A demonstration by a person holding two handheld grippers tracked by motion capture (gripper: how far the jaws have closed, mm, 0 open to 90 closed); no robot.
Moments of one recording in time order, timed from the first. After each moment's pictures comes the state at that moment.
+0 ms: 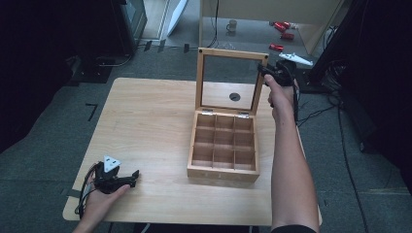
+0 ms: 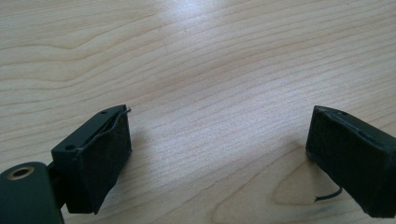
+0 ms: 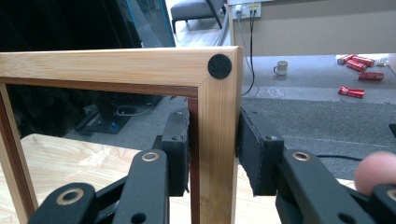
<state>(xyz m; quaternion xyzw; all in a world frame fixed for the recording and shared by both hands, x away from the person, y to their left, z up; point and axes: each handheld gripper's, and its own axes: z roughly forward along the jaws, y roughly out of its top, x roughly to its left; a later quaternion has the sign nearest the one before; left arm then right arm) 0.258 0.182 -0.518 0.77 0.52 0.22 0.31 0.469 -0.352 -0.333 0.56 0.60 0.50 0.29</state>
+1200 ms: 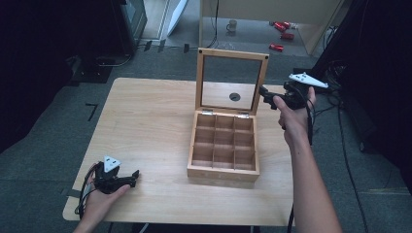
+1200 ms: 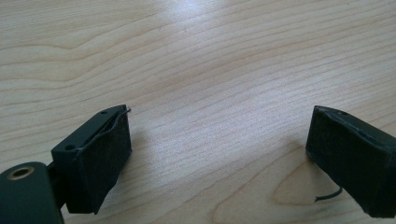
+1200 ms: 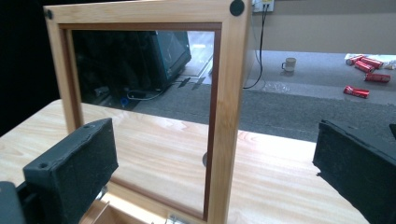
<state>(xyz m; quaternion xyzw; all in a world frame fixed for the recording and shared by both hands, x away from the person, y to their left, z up) 0.258 0.182 -0.518 0.77 0.52 0.22 0.31 0.386 -0.365 -0.334 0.53 0.63 0.49 0.28</state>
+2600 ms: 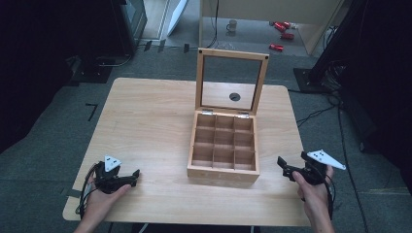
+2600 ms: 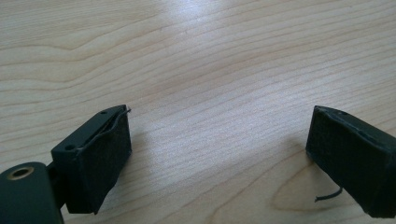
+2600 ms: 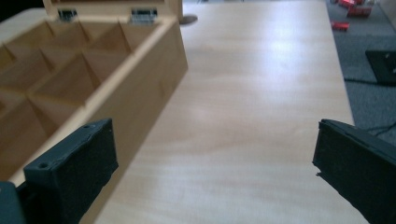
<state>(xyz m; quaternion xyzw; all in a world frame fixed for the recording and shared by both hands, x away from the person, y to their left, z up) 0.259 0.180 -0.518 0.77 0.52 0.22 0.31 0.226 -0.422 -0.471 0.58 0.64 0.43 0.25</state>
